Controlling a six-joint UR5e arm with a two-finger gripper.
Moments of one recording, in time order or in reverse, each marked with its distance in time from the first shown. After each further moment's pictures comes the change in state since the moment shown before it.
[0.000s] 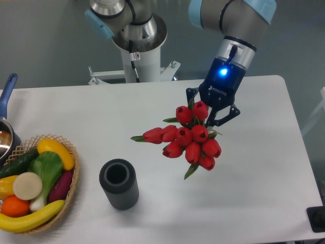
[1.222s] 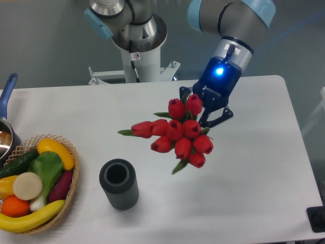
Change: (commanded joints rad) arm -0.043 -0.051 0.008 0.057 -0.287 -0.003
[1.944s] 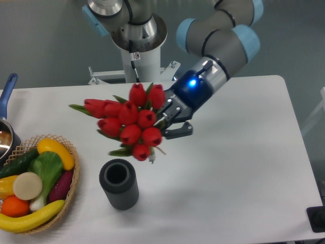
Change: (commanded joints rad) arm -0.124 -0.061 0.041 0.008 -0.192 0.022
